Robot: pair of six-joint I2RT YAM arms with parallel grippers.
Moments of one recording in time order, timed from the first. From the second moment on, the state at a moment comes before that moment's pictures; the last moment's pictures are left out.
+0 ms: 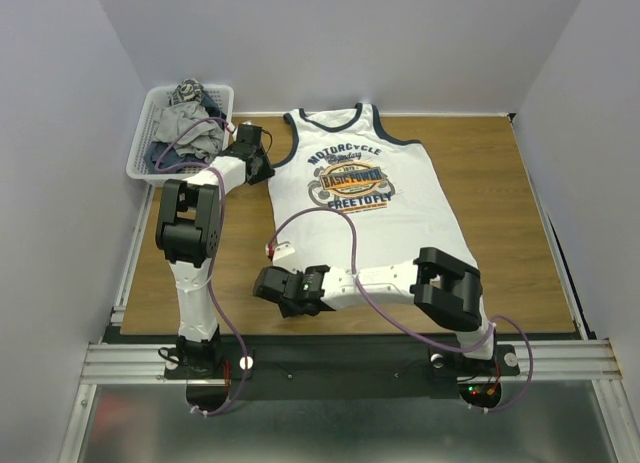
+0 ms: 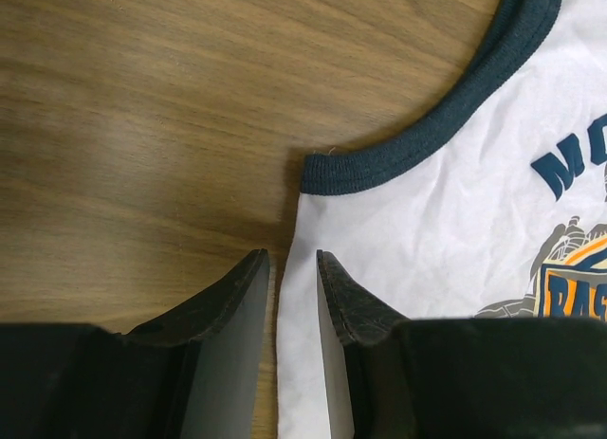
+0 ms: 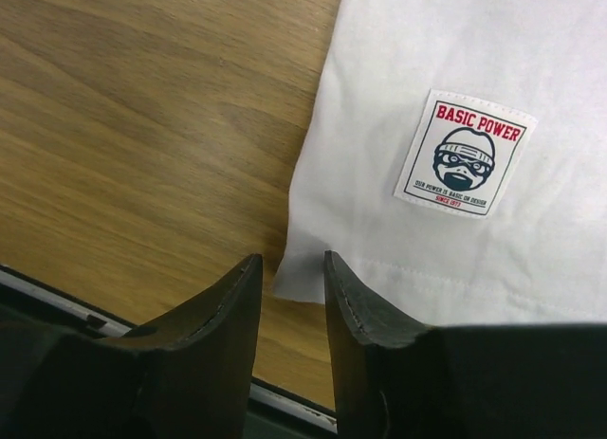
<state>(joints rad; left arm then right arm) -0.20 2.07 1.49 -0.24 -0.08 -0.53 1.33 1.99 1.41 -0.53 0.42 0.81</state>
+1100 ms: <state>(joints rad) -0.20 2.00 1.35 -0.14 -0.07 -0.60 1.33 1.81 1.26 -0.56 0.41 0.84</state>
